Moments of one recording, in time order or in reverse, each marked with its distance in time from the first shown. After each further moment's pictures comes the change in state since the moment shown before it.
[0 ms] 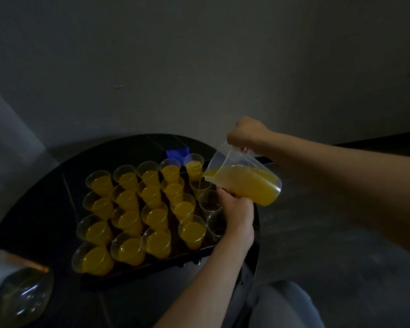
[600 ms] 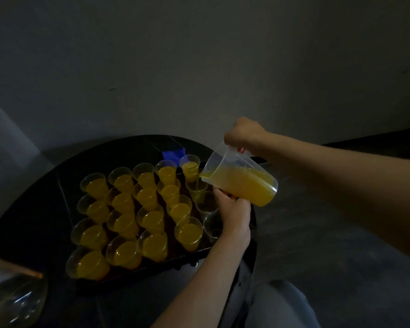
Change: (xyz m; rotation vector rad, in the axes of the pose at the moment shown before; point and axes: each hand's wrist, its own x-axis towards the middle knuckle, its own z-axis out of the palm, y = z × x) left_hand 0.005 -0.003 -0.001 0.002 0.008 0.030; right_hand 0.004 0.004 0.001 0.021 0.015 0.010
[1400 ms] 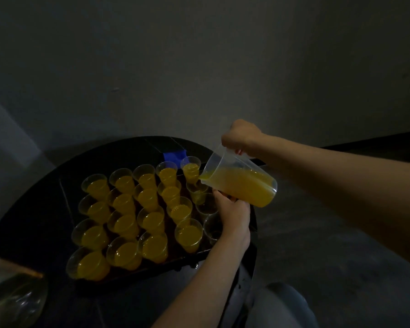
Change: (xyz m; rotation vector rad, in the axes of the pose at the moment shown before) left_hand -0.001 0.003 0.001 -0.031 0.005 -0.013; right_hand 0.005 -0.006 0.004 0.015 -0.032 0.003
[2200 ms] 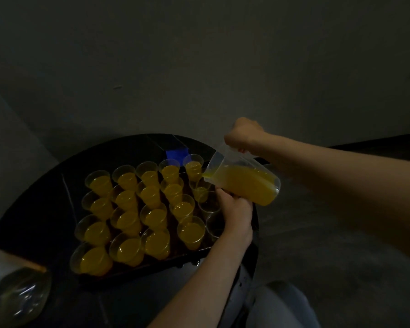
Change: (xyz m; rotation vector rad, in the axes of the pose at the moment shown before) left_hand -0.003 0.008 0.003 -0.004 0.000 -0.022; right_hand -0.002 -0.004 -0.001 -0.024 0.032 -0.011
